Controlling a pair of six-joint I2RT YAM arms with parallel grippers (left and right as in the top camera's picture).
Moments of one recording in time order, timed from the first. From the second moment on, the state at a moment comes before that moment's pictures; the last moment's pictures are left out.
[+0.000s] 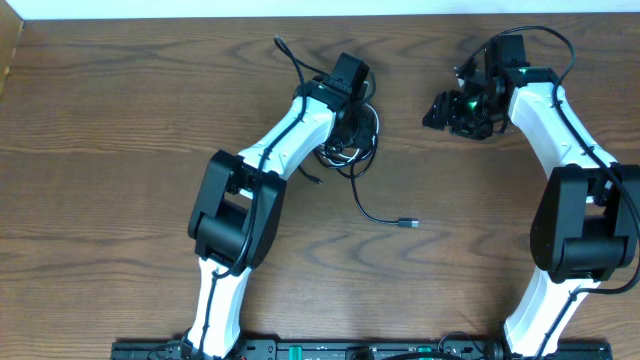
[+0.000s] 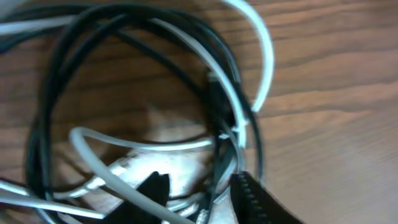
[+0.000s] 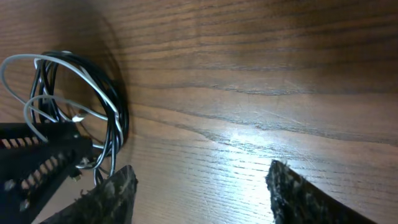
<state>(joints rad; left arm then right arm) -0.49 2.21 1.70 -0.72 0.20 -0.36 0.04 2.03 1.55 -0.82 -0.42 0.23</state>
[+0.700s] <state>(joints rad) -0.49 1.72 1.70 -0.70 0.18 -0.36 0.08 2.03 1.55 -0.77 -0.45 0.19</state>
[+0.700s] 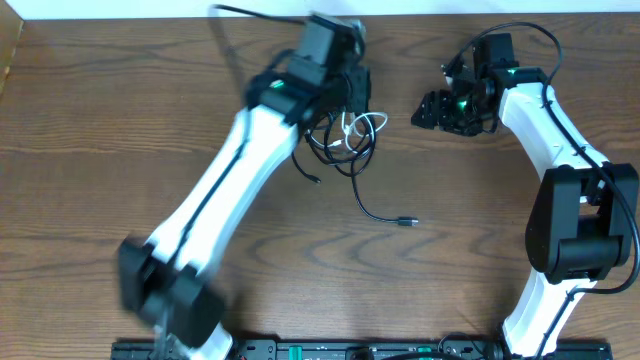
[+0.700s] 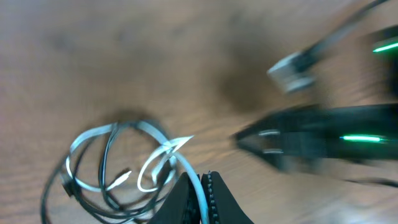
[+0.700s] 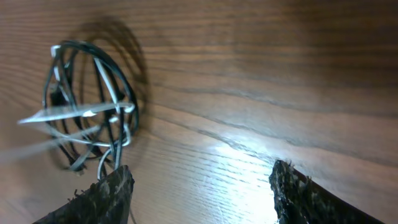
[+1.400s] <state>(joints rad) -0.49 1.54 1.71 -0.76 0.21 -0.36 0.08 2.03 1.55 -0.75 -0.51 0.17</state>
